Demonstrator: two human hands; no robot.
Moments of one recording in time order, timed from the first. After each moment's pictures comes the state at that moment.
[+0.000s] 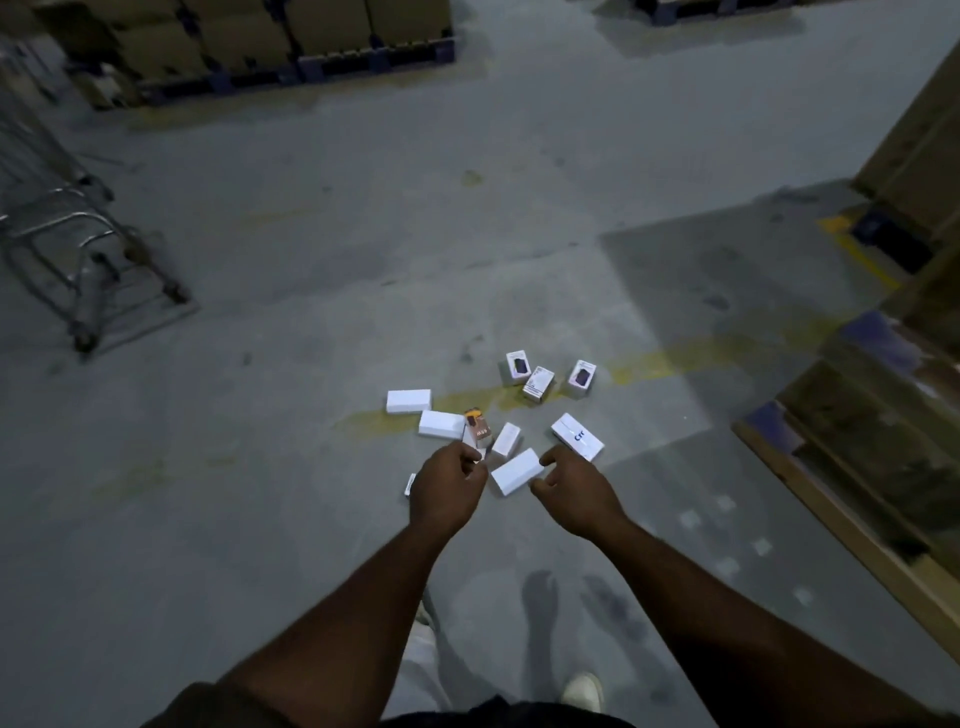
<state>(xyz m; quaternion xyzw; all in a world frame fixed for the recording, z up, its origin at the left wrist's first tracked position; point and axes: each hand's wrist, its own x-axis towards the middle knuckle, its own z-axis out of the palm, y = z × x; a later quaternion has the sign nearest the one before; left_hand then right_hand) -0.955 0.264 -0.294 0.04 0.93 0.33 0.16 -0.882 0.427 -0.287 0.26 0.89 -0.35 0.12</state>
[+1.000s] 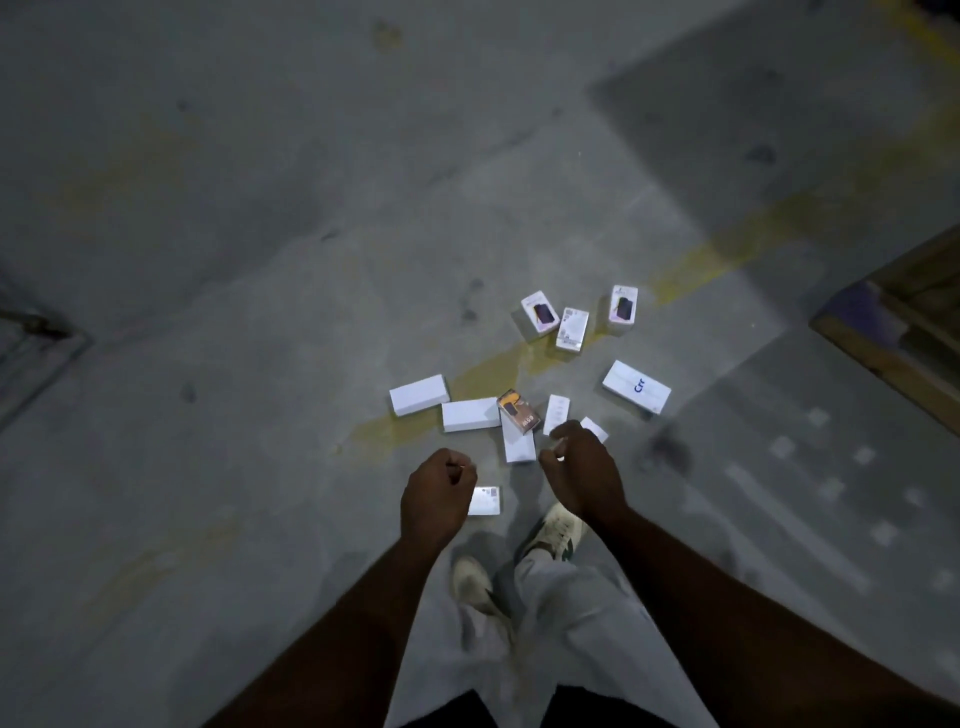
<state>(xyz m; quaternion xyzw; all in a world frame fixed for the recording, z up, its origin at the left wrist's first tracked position) -1.291 0.227 -0.444 0.06 0.91 0.26 0.31 -1.194 0.384 -0.447 0.44 0.79 -0.42 0.10</state>
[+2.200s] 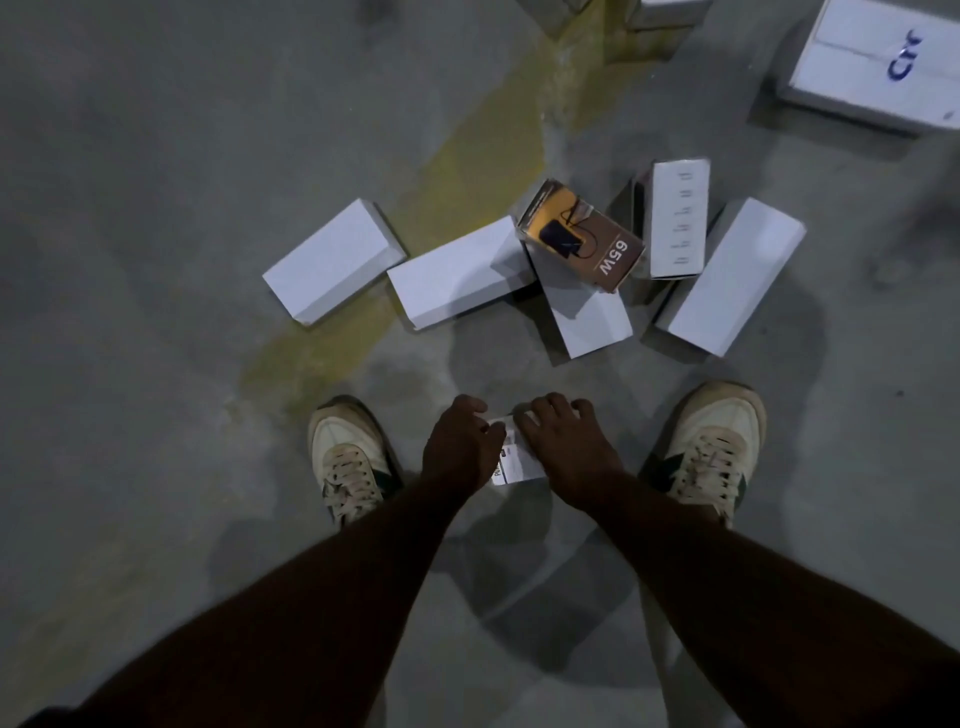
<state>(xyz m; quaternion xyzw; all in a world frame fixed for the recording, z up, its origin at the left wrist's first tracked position) -1.359 0.167 -0.991 0.11 0.86 0.06 0.50 -1.228 0.249 -1.025 0.16 0.89 -0.23 0.35</state>
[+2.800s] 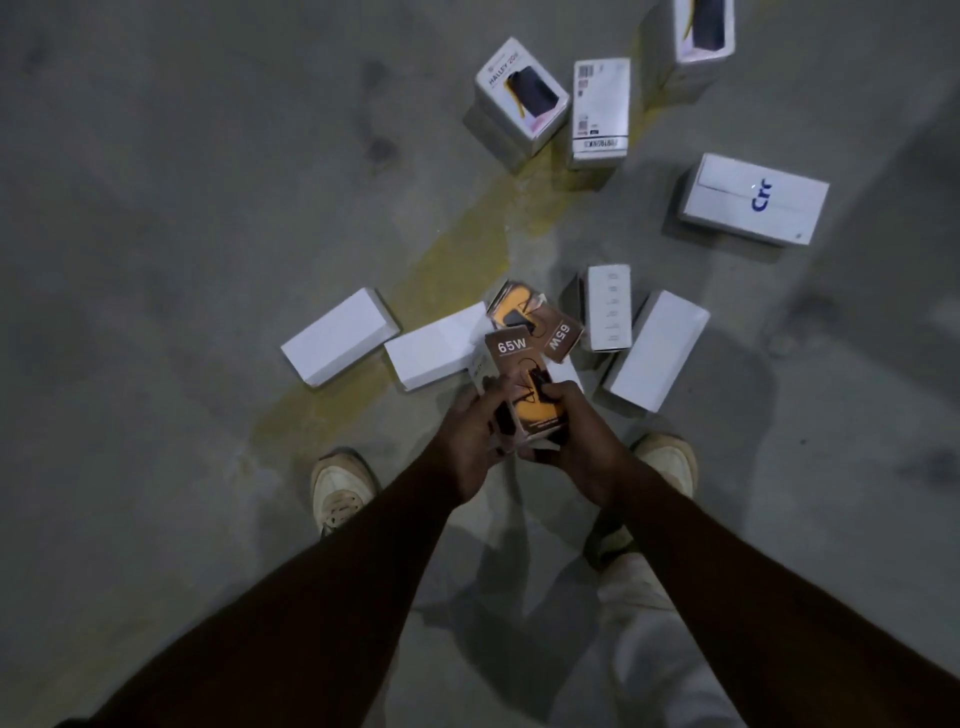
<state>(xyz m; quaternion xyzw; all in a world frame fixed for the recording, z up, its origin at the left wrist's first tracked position) -1.382 0.276 -0.892 -0.21 0.63 0.40 0.63 -1.268 0.353 -0.895 0.57 0.19 -0.79 0.07</state>
